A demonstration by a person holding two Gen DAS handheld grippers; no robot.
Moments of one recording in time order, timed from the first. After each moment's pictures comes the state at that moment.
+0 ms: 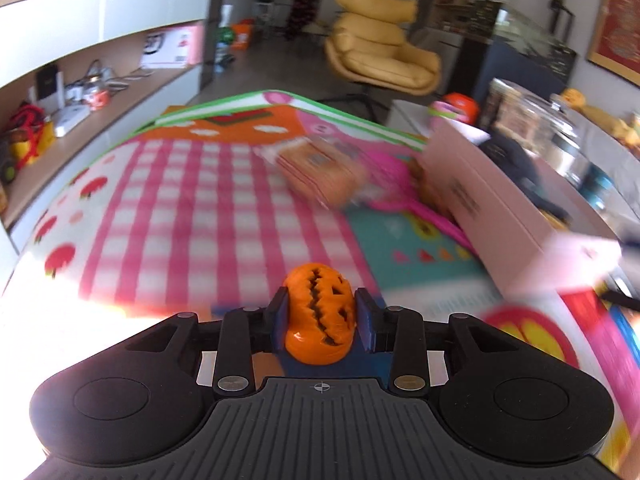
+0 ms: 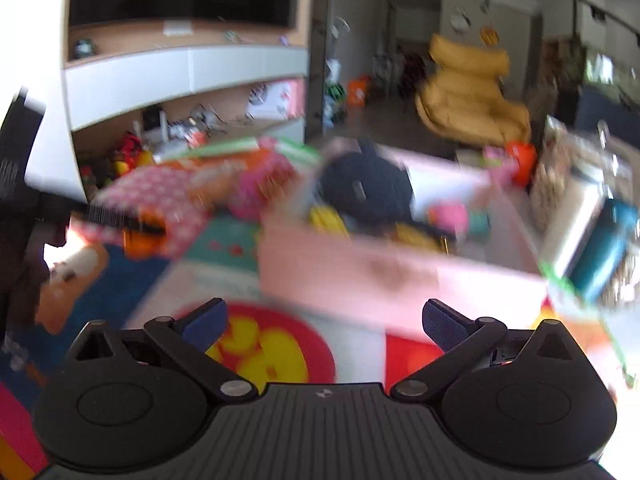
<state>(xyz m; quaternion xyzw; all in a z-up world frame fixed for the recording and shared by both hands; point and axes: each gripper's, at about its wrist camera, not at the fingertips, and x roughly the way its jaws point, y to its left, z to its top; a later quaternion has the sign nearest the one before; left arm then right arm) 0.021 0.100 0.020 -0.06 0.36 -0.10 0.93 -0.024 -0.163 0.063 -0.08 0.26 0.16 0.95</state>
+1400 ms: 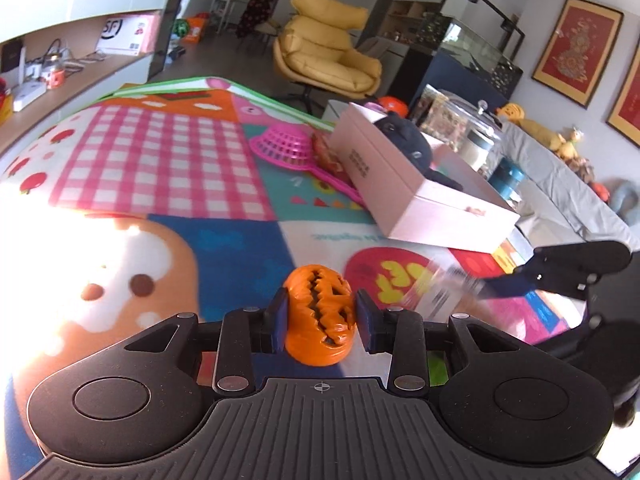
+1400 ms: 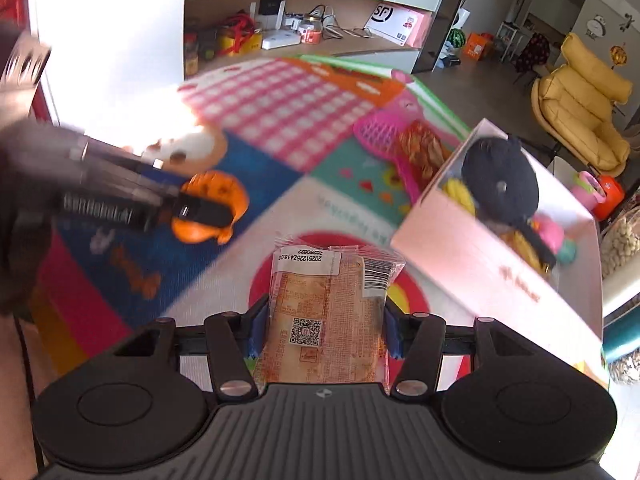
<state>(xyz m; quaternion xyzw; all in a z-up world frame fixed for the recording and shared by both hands) -0.043 0.083 0.029 -0.12 0.35 -0.18 0.91 -0.066 -0.112 0.049 -0.23 0.39 0.26 0.85</state>
